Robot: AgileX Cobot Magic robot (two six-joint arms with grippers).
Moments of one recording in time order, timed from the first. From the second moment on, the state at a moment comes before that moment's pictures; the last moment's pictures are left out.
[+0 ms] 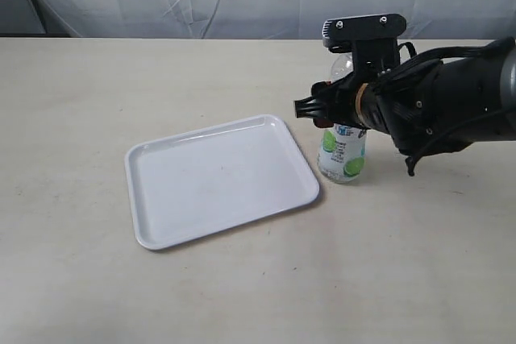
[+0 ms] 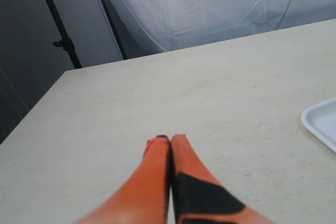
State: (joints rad) left arm 0.04 0.06 0.00 0.23 0.22 -0.04; right arm 0.75 1.72 -0.87 -1.56 0.42 1.83
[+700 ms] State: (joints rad) left arm 0.04 0.06 0.00 0.23 0.22 -0.04; right arm 0.84 1.40 -0.87 -1.22 0.02 1.36
